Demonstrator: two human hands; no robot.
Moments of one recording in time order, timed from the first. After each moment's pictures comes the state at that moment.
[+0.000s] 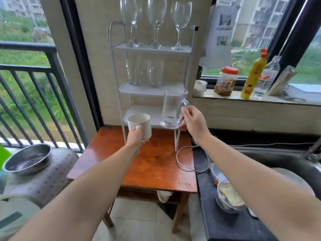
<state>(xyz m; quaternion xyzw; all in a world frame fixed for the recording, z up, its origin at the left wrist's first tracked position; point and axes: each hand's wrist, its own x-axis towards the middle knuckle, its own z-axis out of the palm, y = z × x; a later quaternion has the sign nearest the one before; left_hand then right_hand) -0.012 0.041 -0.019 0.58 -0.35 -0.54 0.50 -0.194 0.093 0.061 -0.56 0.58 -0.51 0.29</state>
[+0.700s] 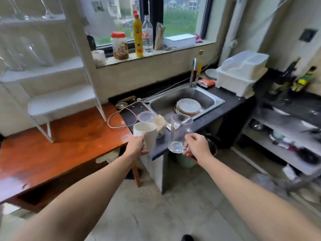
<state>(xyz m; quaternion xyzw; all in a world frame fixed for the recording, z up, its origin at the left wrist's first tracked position) -0.118 0.284 -0.065 0.48 -0.54 -0.66 0.20 -0.256 0.439 -0.053 -0.20 0.80 -0.52 0.24</state>
